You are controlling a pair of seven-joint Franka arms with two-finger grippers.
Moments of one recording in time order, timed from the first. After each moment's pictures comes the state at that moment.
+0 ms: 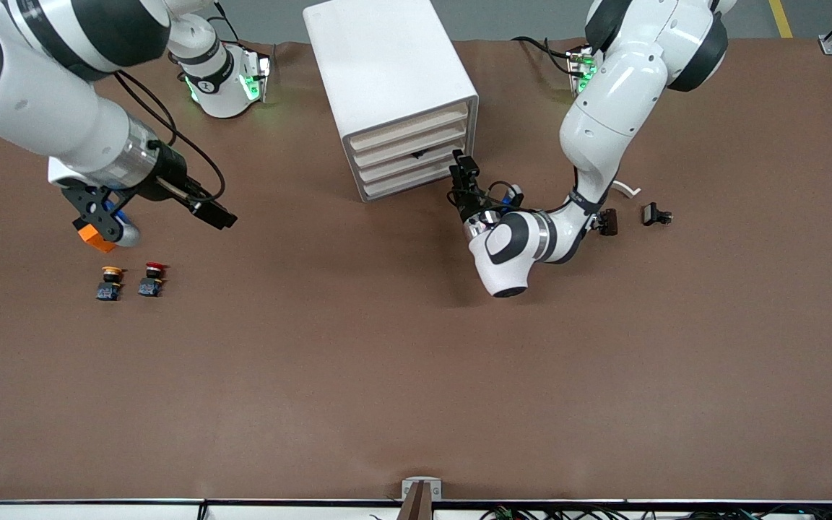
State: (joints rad) left arm -0.46 0.93 -0.16 -1.56 -0.80 1.34 -1.97; right arm 0.43 0.07 -0.12 -1.62 0.20 1.64 1.03
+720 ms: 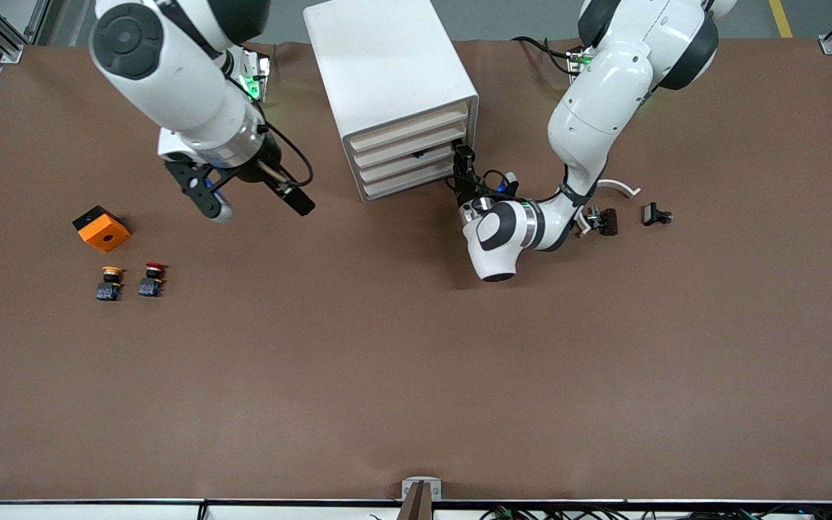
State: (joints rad) left arm -0.49 0.93 -0.17 -1.64 -0.80 1.34 -1.98; right arm 0.66 0.13 -0.12 -1.63 0.19 1.78 1.36
